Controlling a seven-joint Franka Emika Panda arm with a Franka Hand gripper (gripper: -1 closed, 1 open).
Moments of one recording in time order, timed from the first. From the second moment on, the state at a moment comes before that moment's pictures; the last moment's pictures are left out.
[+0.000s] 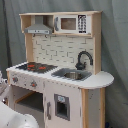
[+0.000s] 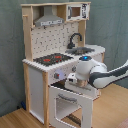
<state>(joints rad) -0.79 -0.78 1.74 -2.08 0.68 2.15 -0.60</state>
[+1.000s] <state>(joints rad) -0.71 -0.78 1.62 -2.09 0.61 2.08 -0.56</state>
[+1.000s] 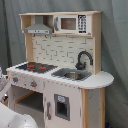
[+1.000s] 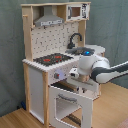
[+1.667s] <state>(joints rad) -0.63 -0.78 1.54 -2.10 0.53 2.00 -0.51</state>
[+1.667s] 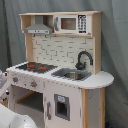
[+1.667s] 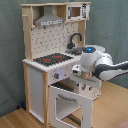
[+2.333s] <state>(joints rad) -0.58 -0.80 1.48 -2.10 0.37 1.91 -0.44</state>
